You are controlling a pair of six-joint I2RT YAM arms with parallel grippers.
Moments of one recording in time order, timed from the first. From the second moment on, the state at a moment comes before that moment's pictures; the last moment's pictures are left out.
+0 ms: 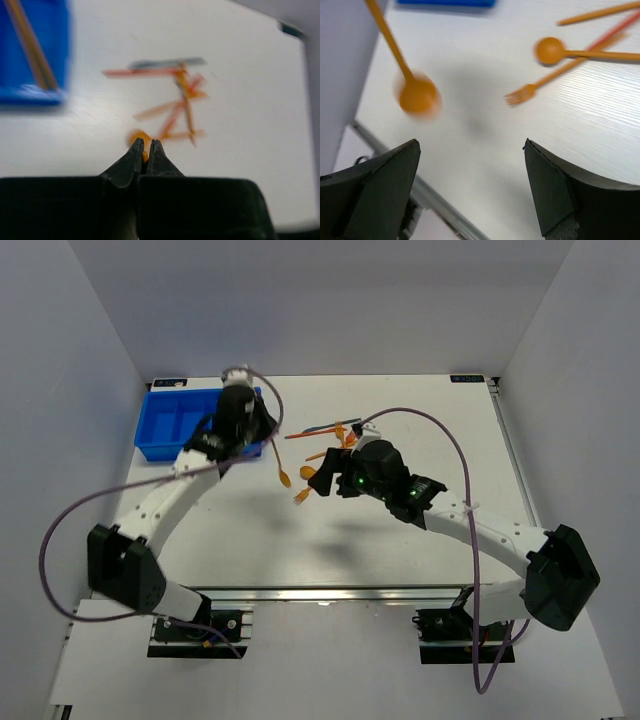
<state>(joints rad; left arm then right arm) -0.45 1.36 1.15 -0.25 -0.08 -0.60 0.84 1.35 0.96 -0.03 -0.04 0.65</state>
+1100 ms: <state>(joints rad) 0.00 2.27 2.10 -0.40 -0.32 -0.26 0.73 1.32 0.89 -0.21 0.14 0.48</state>
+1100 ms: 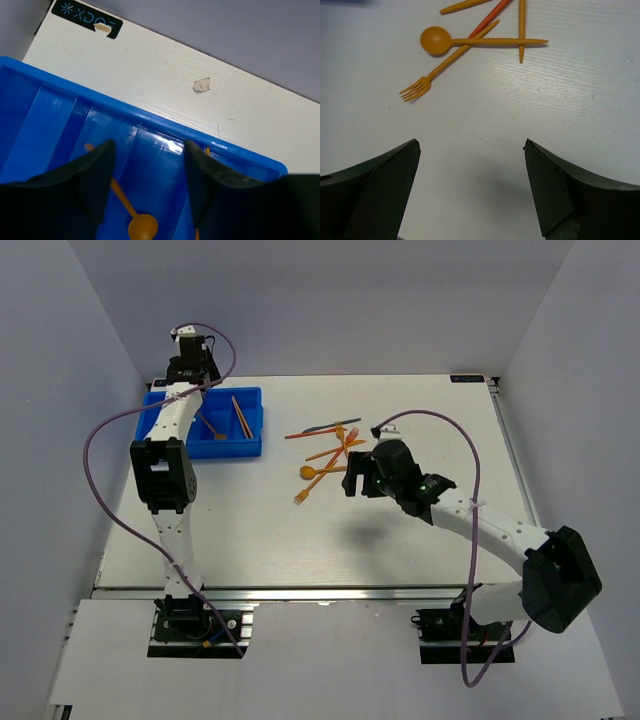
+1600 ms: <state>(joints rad) -0.01 1.75 1.98 -0.45 -0.32 -0.33 0.58 1.74 1.16 -0.26 0.14 0.39</state>
